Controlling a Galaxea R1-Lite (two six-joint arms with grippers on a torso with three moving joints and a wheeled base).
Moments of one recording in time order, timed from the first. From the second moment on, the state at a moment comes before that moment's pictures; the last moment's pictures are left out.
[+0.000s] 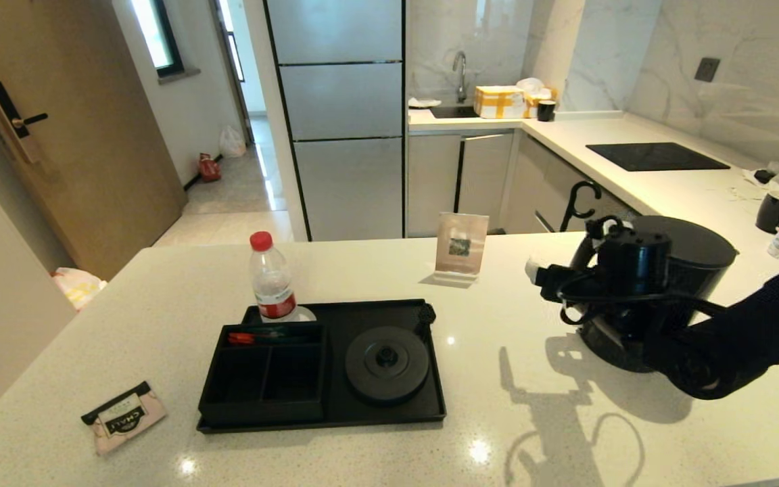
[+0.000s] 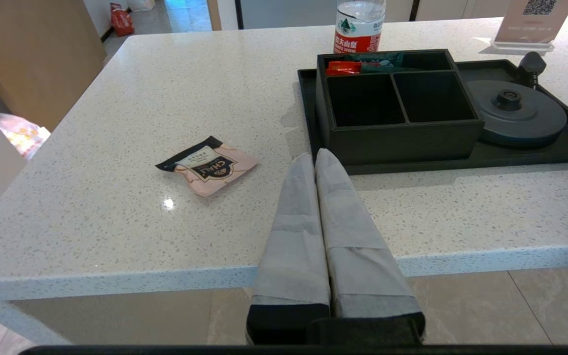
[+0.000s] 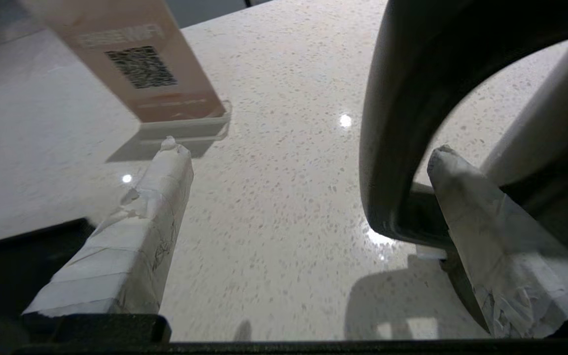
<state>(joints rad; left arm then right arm) 0.00 0.00 0.00 0.00 -0.01 0.03 0.32 2.03 -0.81 -0.93 -0.36 0.29</state>
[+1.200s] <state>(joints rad) 0.00 0.00 0.00 0.00 -0.01 0.03 0.33 2.20 -0.98 -0.95 -0.43 0.24</state>
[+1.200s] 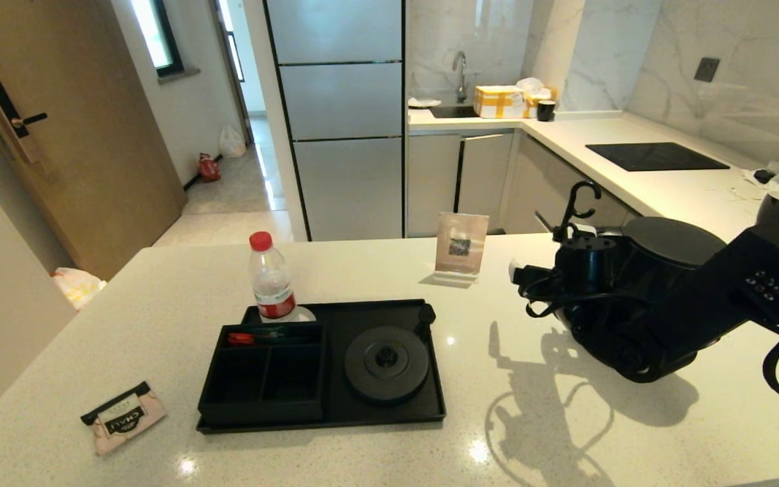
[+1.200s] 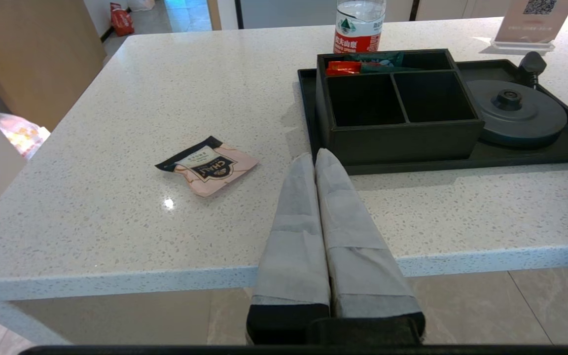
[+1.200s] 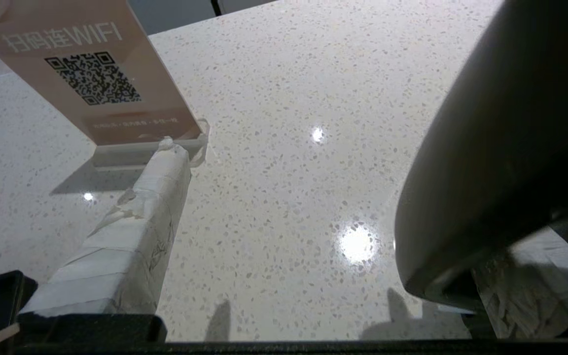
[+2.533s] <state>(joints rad) 0.00 0.00 0.00 0.00 -0.01 0.03 0.29 2.20 -1.03 -0.95 -0.43 0.20</state>
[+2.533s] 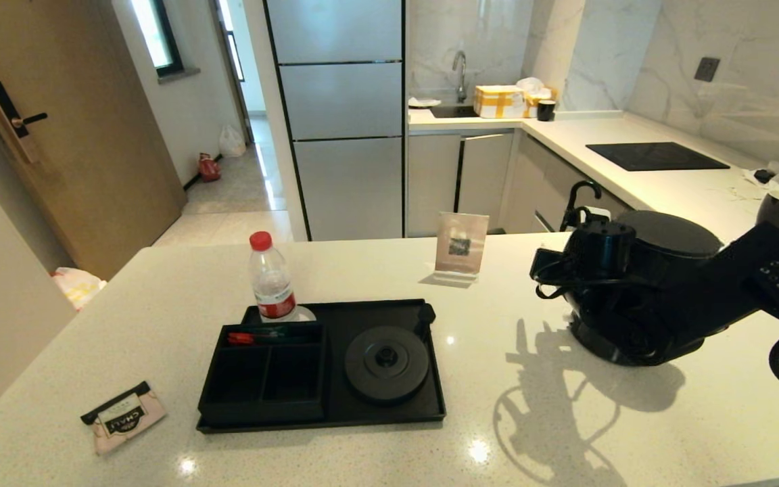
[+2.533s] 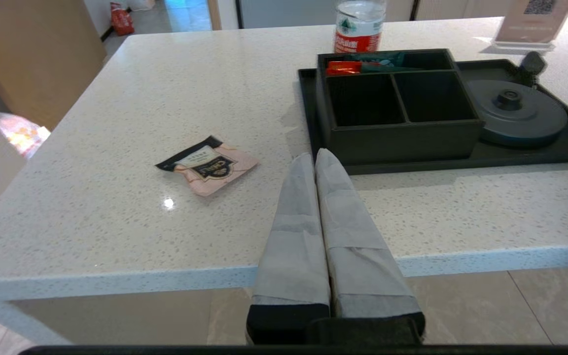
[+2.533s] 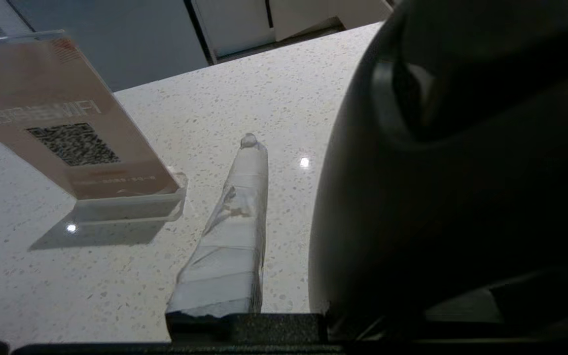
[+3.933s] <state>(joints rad) 0.00 0.00 0.00 0.00 -0.01 0.03 0.39 1.88 -0.77 -0.96 -0.25 0.01</state>
